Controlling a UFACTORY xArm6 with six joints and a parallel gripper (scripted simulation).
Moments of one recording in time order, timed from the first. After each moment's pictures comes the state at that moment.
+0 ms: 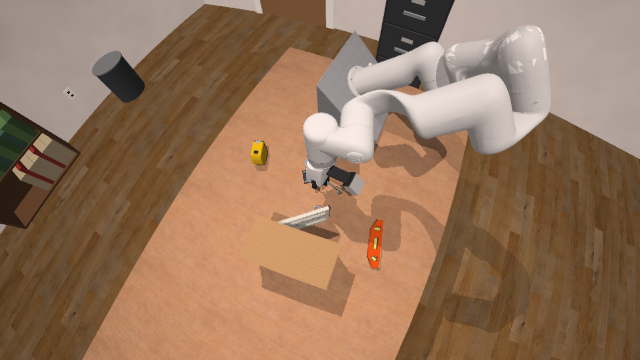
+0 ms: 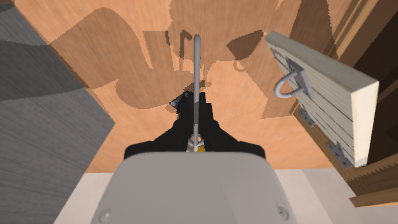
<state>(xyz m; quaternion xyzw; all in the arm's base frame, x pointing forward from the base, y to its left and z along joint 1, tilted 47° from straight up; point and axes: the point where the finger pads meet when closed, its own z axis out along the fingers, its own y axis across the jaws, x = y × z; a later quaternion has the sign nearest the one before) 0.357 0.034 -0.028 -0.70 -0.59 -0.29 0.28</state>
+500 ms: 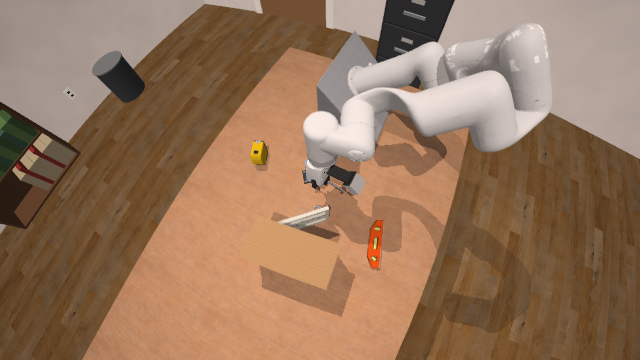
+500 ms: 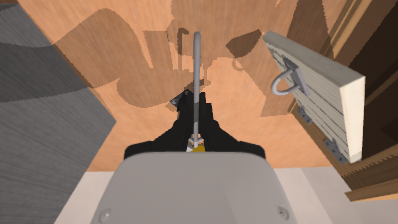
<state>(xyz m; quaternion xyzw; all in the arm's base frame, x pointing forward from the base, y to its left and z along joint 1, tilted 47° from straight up) 0.356 0.030 -0.023 -0.70 -0.59 -0.29 0.28</state>
